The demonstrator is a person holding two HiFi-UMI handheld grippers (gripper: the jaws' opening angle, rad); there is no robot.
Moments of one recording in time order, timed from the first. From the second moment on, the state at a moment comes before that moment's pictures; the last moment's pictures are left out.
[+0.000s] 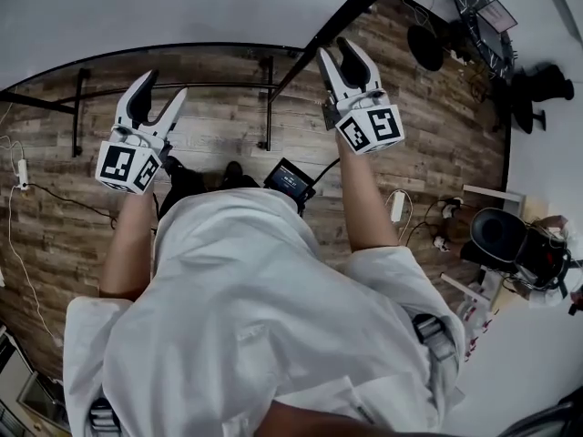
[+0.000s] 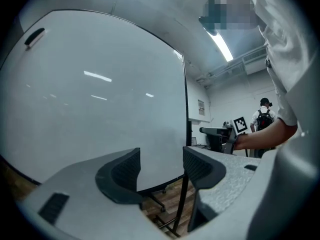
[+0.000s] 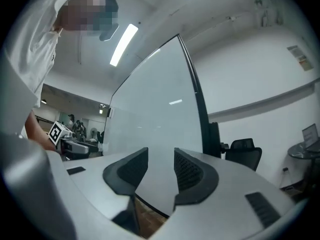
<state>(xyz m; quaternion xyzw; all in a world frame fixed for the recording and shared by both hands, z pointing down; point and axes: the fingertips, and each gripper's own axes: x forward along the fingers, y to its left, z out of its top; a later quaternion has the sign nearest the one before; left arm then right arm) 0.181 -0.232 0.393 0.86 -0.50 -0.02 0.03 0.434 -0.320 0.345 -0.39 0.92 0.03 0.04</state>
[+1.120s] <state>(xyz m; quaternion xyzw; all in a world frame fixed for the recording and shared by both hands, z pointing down) -0.061 -0.132 0.371 0.85 -0.52 -0.05 0.02 0.250 -0.158 0.347 -0.51 0.86 0.02 -0.01</state>
